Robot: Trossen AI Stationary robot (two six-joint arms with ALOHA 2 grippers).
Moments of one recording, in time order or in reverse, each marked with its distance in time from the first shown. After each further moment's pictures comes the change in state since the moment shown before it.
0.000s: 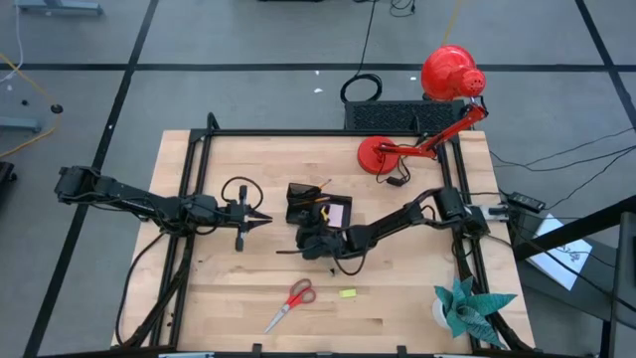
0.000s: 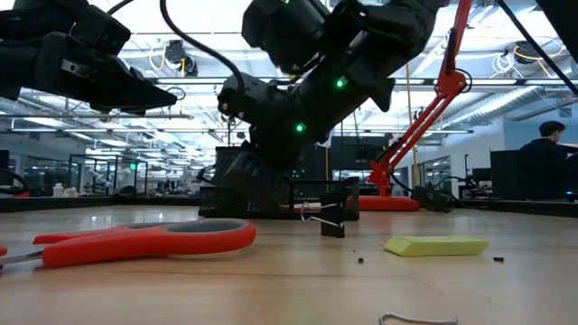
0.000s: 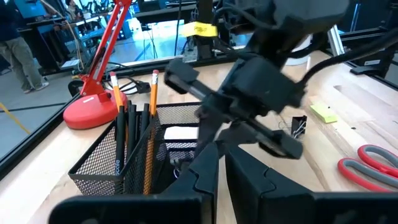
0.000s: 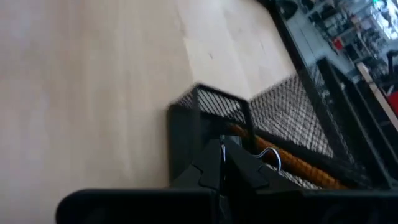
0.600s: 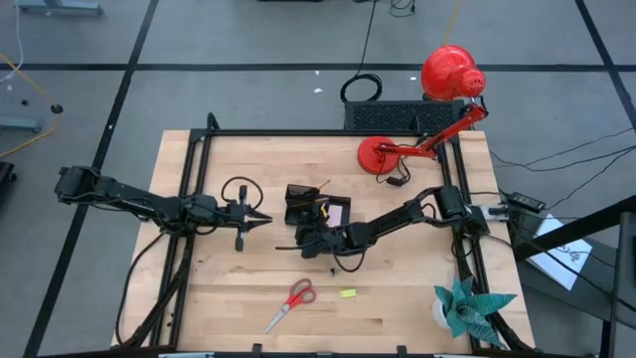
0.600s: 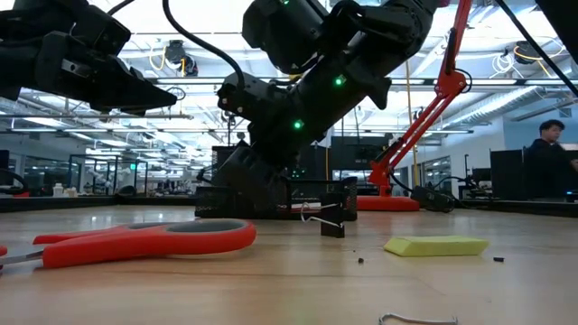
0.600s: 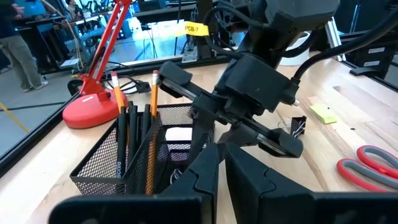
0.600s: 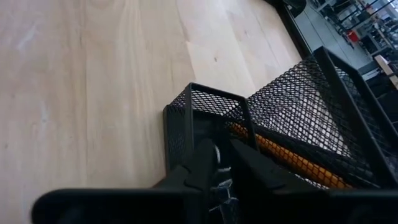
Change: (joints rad) left arm 0.000 0.000 0.000 0.000 0.001 -0.007; right arm -0.013 -0.002 0.000 -0.014 -0.071 0.058
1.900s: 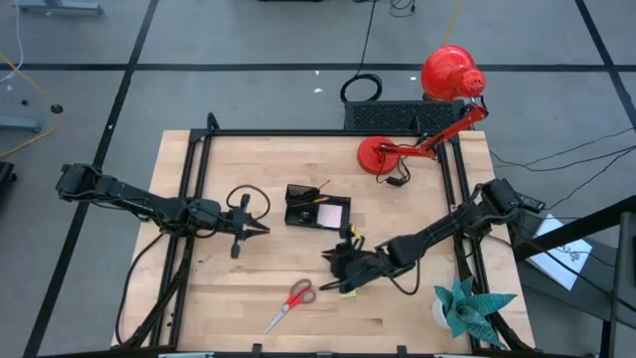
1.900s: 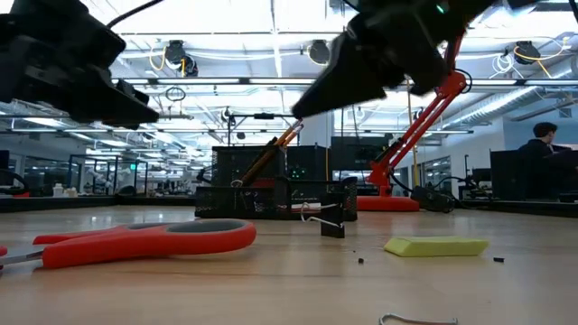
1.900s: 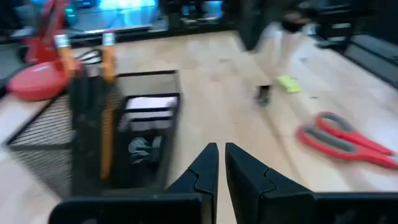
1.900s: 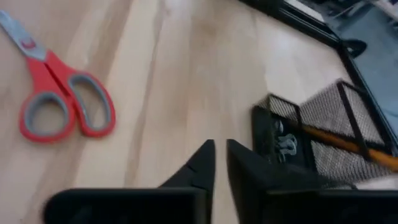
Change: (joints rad) left arm -0.045 0.004 0.001 -0.115 0.066 -0.061; right arm 0.246 -0.397 -0.264 -0.107 -0.122 0.100
